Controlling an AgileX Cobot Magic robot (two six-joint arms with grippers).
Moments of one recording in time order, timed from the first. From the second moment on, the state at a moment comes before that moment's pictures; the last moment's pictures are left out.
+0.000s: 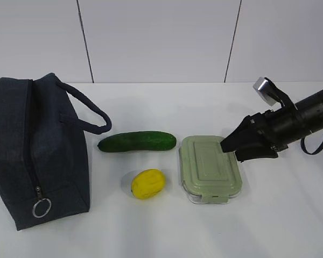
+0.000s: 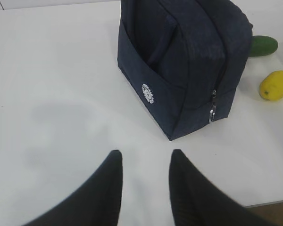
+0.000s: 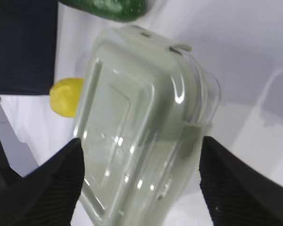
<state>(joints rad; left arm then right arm) -0.04 0.01 -0.52 -0.11 1.12 0.07 -0.10 2.10 -1.24 1.05 1.12 -1.08</state>
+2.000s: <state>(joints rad) -0.04 0.01 -0.52 -0.11 1.12 0.07 -0.09 2.19 -1.24 1.12 1.13 -1.10</state>
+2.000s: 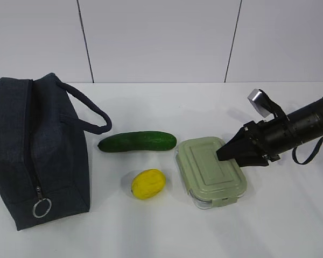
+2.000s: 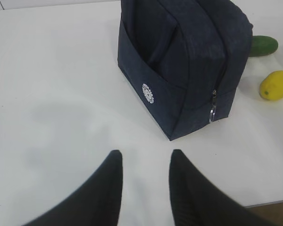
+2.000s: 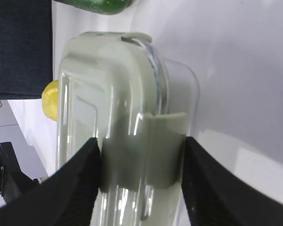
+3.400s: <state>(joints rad) -0.04 0.01 -0.52 -0.11 1.12 0.07 -0.09 2.19 -1.24 1.14 1.13 -1.11</state>
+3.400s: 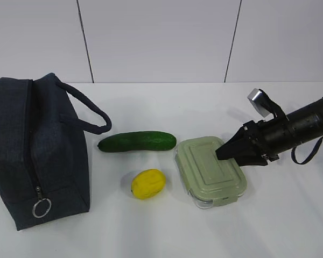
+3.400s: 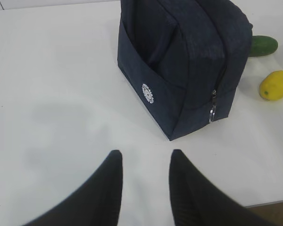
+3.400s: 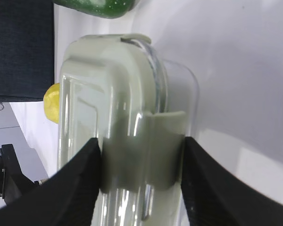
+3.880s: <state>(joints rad) -0.04 0.01 -0.52 -0.11 1.12 0.07 -0.09 2.19 -1.24 1.14 1.14 -1.11</state>
